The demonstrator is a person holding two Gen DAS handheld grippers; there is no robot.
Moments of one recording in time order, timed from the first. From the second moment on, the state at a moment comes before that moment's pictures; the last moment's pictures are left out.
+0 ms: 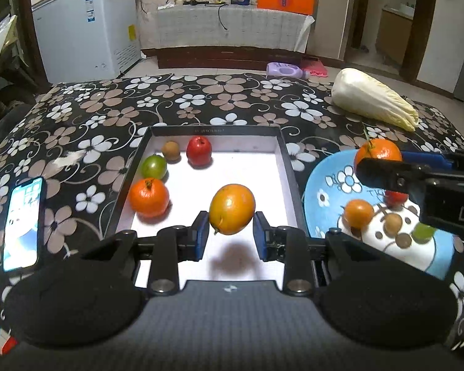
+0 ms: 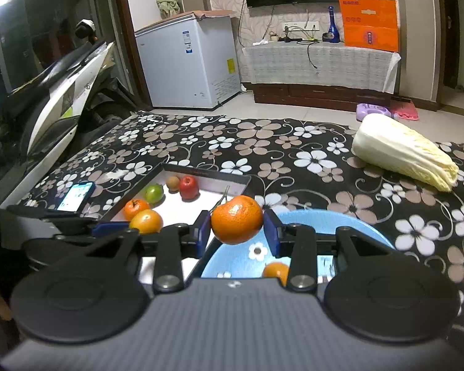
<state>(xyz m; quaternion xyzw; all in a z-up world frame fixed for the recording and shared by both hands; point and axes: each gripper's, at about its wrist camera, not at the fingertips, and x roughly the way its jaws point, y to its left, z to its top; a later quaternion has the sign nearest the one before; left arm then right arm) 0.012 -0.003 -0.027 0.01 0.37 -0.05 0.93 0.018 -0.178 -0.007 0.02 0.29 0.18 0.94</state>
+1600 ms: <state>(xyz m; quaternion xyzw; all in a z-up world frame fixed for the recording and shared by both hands) 0.018 0.004 -0.029 -0.01 0.36 -0.05 0.93 0.000 -0.183 -0.019 0.01 0.31 0.17 0.94</state>
